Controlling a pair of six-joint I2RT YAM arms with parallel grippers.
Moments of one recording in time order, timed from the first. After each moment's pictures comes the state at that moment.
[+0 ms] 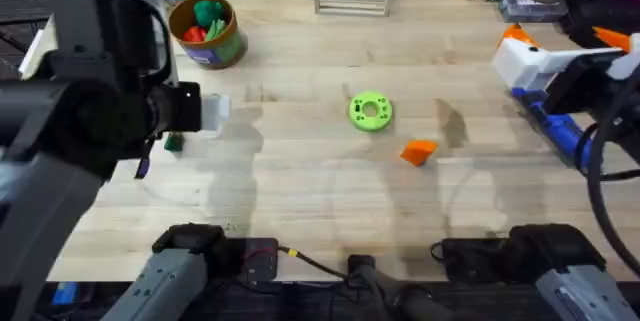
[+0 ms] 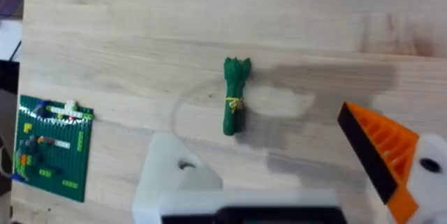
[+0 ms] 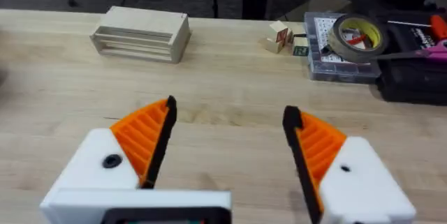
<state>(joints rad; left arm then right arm) 0.00 0.90 0.78 -0.87 -0.33 0.03 0.00 0.49 0.58 -0.38 -0.03 -0.01</state>
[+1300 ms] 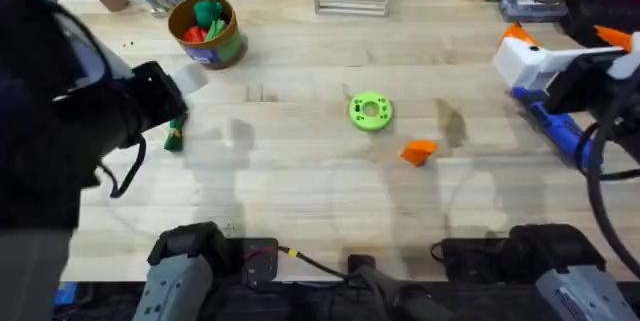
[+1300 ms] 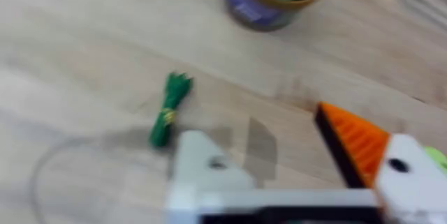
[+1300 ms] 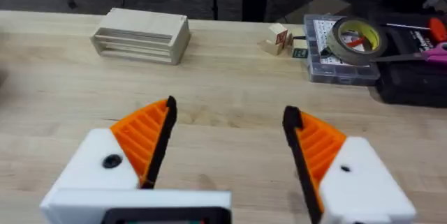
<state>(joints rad) 0.22 0.73 0.78 -0.81 0.06 -0.23 0.00 0.49 0.58 -0.37 -0.03 -0.02</state>
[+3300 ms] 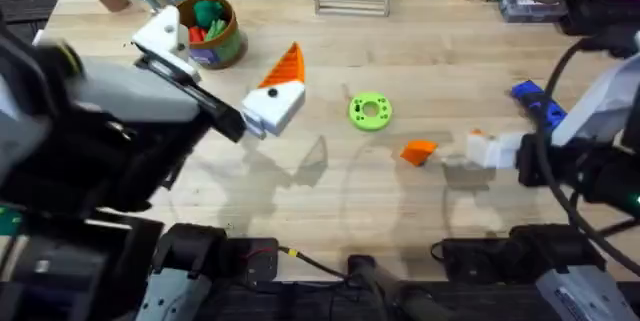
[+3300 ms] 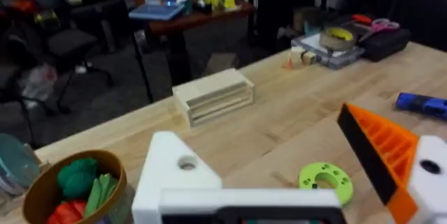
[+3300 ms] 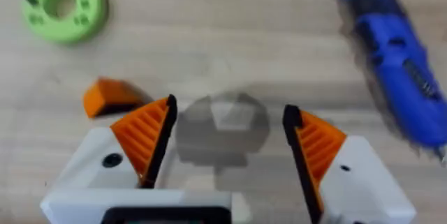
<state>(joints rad) -0.11 0.37 0.45 -0.11 0.46 0.07 0.00 0.49 0.58 -0.98 -0.03 -0.02</state>
